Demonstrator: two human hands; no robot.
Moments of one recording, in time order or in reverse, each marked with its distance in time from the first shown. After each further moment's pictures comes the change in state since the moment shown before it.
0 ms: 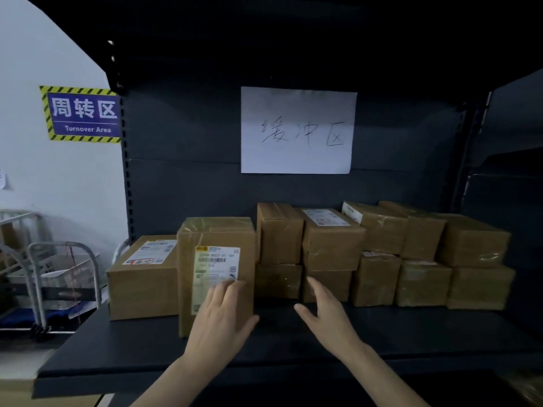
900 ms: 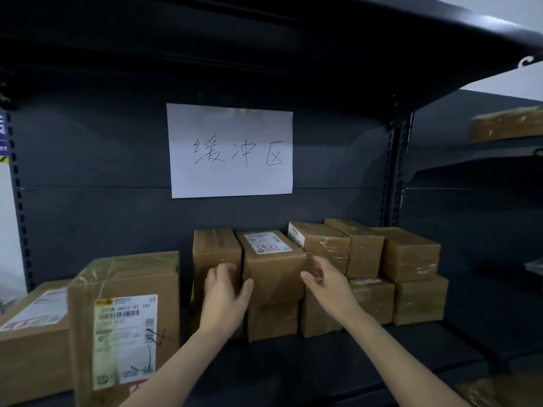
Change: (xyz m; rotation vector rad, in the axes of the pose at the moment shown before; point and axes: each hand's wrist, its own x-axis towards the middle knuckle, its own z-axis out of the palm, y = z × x) left_hand 0.119 0.075 0.071 -0.434 0.076 -0.216; right_hand 0.053 0.041 -0.119 0.010 0.280 0.106
